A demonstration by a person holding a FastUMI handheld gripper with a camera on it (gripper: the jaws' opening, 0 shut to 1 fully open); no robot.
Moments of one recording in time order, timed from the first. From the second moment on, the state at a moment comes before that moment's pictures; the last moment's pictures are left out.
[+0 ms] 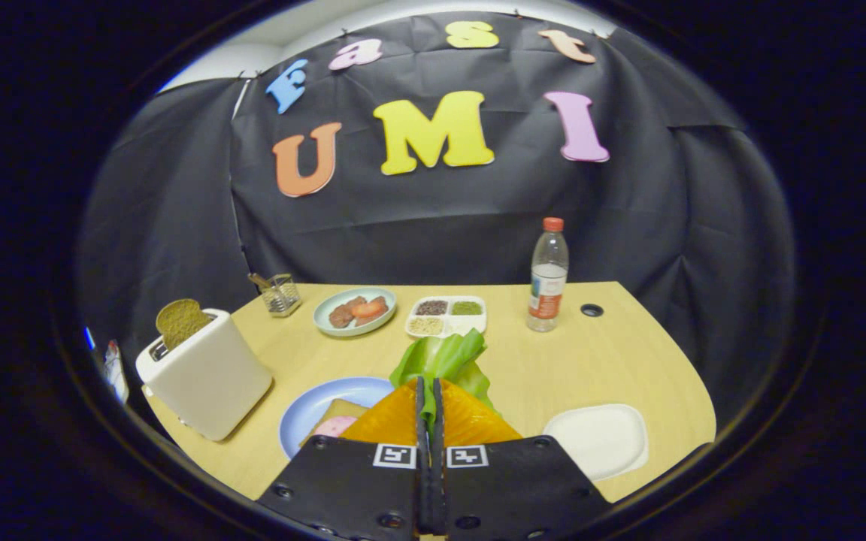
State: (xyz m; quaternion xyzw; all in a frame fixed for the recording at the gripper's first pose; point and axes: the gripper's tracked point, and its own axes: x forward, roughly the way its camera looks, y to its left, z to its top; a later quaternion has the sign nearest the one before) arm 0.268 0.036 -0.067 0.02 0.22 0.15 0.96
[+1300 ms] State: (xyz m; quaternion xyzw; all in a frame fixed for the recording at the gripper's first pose) arm 0.227 0.165 -0.026 0.01 0.14 0.15 0.98
